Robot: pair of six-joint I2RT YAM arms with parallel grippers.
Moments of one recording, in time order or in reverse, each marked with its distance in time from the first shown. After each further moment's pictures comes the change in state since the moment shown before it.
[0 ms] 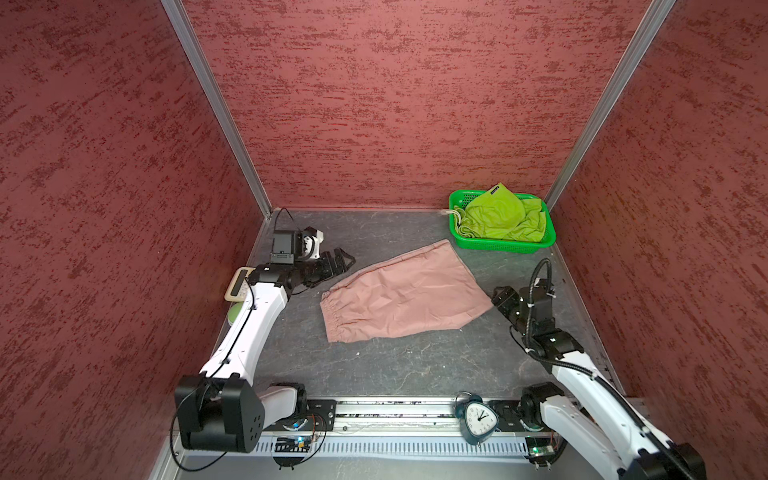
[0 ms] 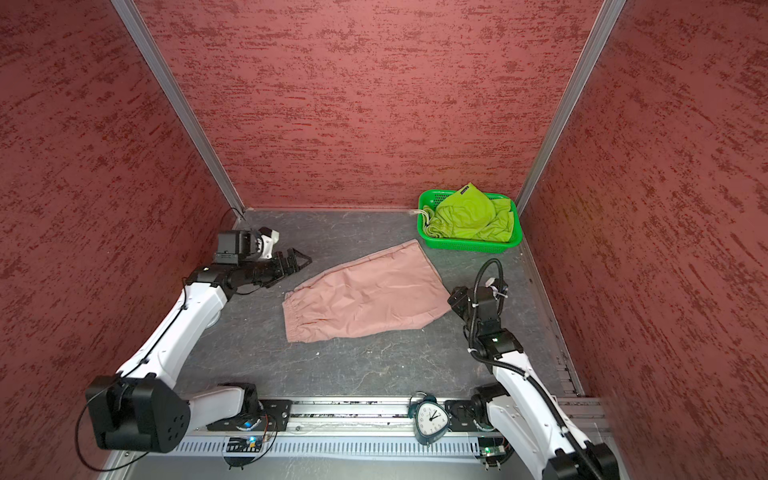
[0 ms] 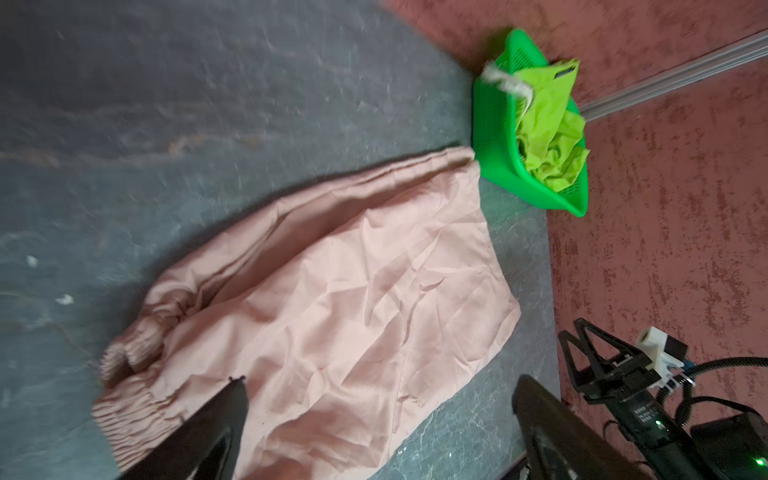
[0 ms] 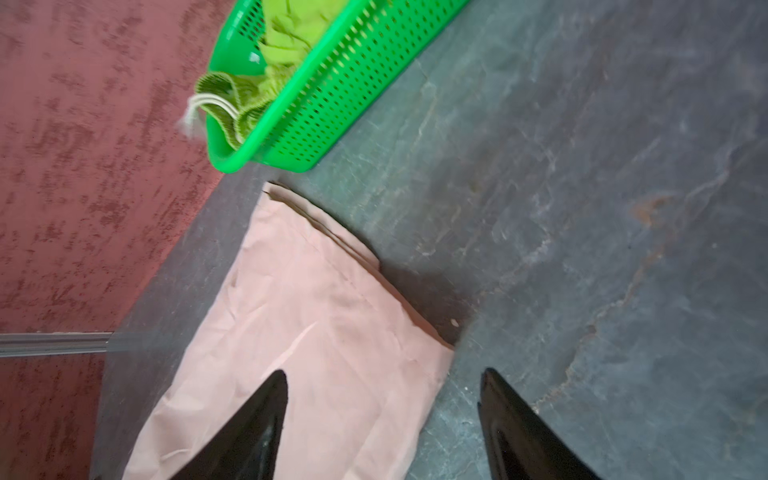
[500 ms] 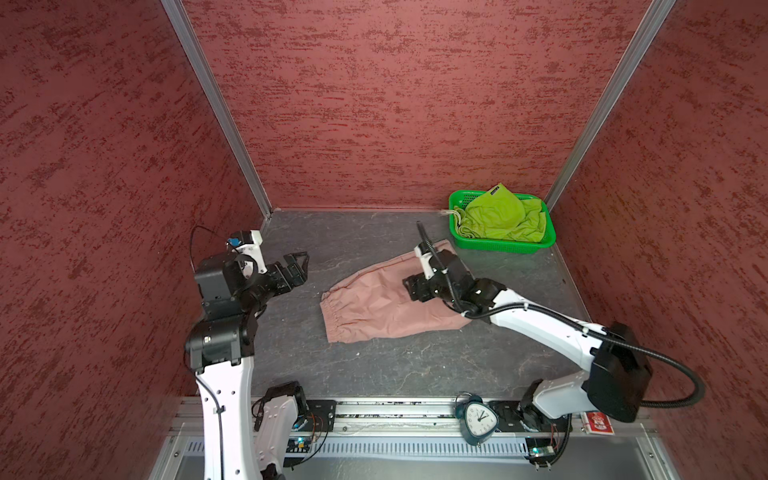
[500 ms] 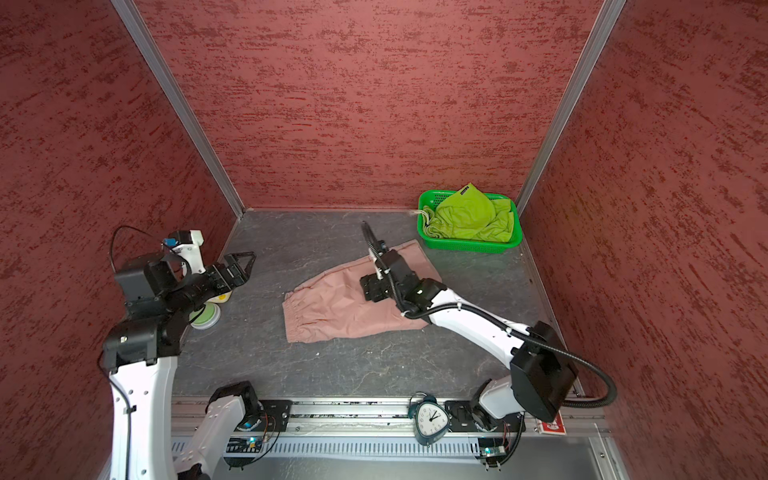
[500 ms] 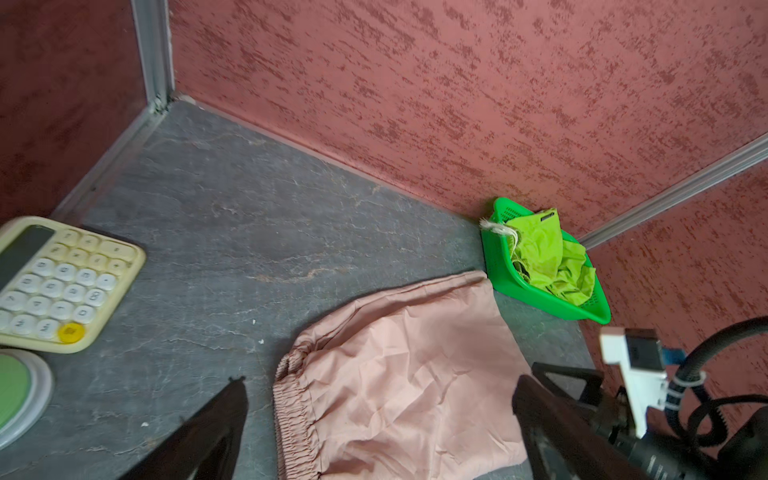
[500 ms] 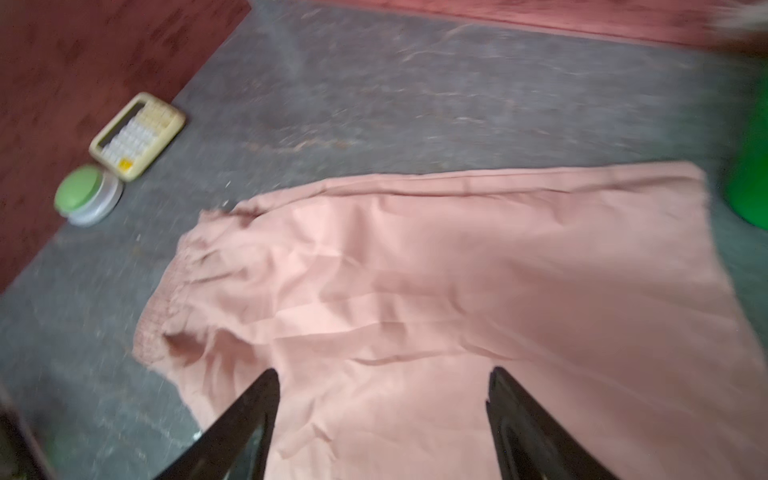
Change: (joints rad) left arm 0.278 -0.431 0.091 -0.211 -0.093 0.119; right arm 0.646 0.704 0.606 0.002 -0.075 -0.619
